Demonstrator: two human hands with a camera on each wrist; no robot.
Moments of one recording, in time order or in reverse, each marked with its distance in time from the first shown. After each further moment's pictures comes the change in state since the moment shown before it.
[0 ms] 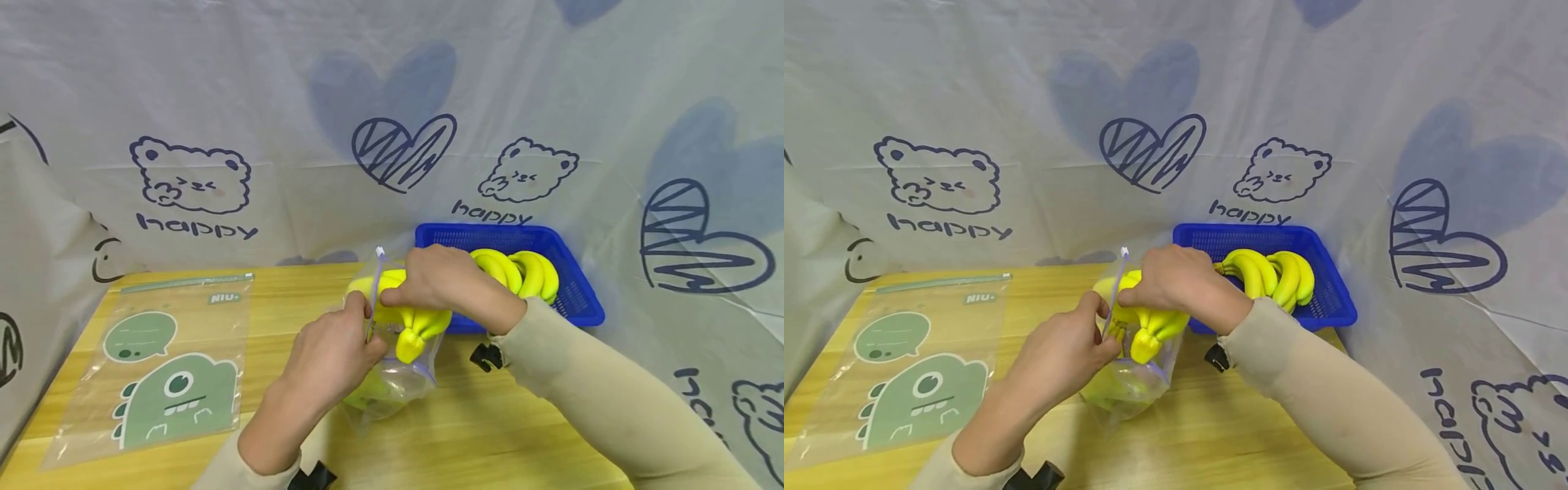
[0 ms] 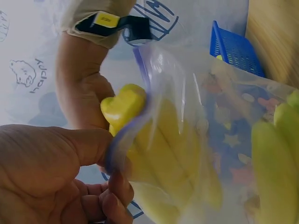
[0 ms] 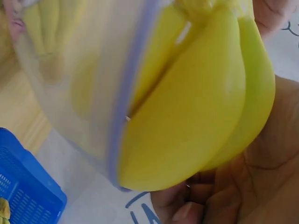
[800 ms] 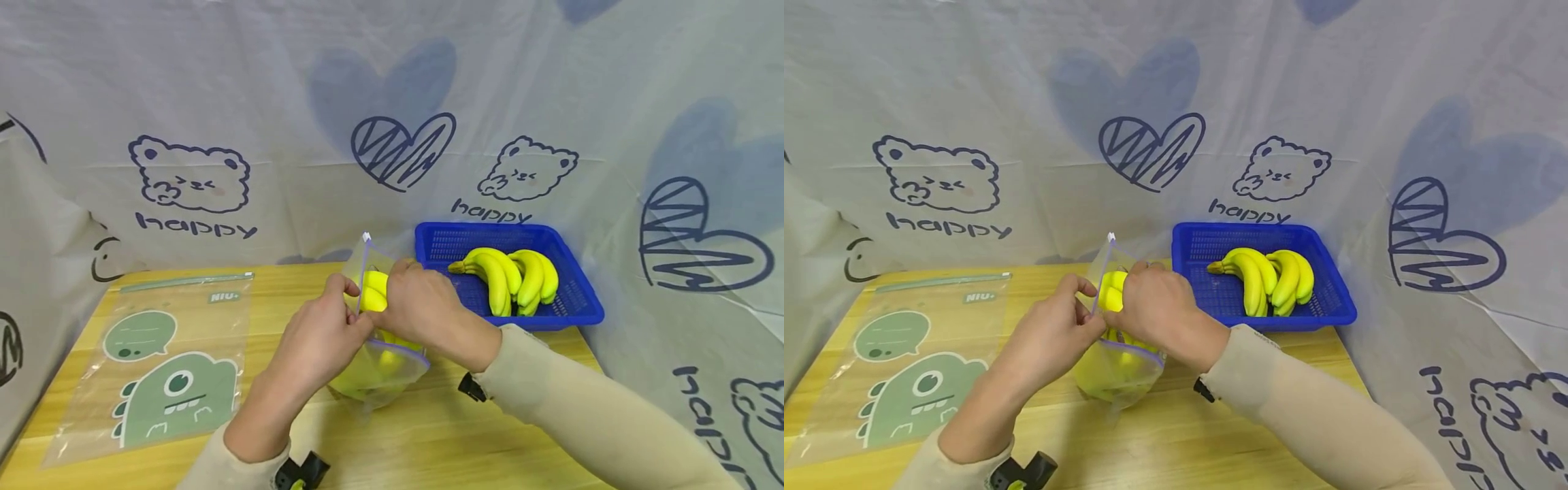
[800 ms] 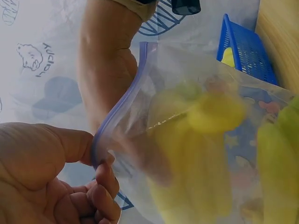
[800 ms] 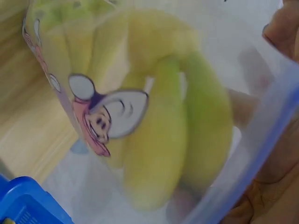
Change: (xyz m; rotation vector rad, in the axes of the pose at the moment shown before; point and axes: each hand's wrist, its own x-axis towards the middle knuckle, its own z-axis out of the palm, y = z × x) left_hand 0.007 -0.005 -0.016 -0.188 0.014 -0.099; right_hand -0.011 -0.022 0.048 -0.029 0.309 -0.060
